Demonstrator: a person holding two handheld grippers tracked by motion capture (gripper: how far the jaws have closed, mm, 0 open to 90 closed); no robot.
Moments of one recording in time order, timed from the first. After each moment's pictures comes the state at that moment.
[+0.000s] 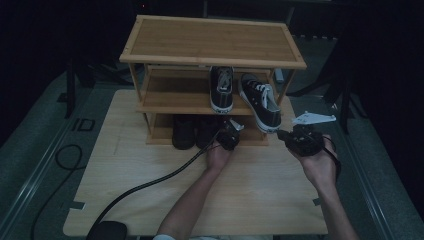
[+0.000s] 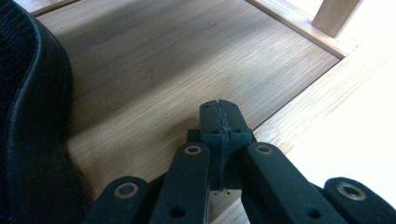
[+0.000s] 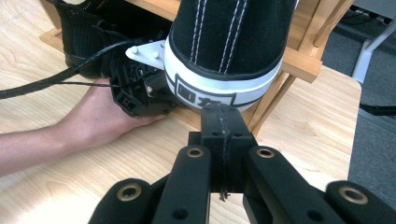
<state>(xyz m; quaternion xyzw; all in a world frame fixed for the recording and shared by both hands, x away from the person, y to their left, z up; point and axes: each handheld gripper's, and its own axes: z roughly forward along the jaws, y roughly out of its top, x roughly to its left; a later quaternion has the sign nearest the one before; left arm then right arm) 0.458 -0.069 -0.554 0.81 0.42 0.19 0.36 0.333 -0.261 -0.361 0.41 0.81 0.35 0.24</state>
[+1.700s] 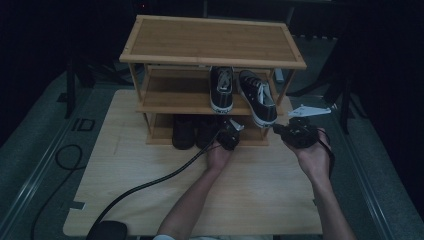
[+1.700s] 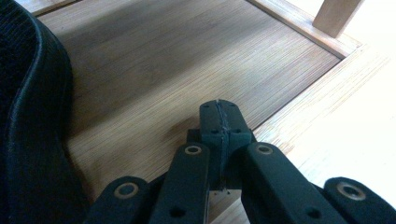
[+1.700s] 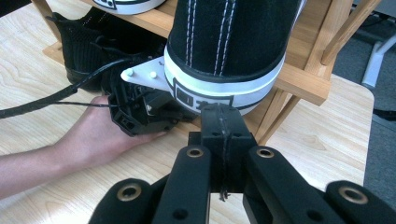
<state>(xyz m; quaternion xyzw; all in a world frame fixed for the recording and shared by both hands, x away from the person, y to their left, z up) 0.458 -0.070 -0.555 0.81 0.42 0.20 0.36 0.354 -0.256 -0.361 0.41 0.80 0.36 0.23</state>
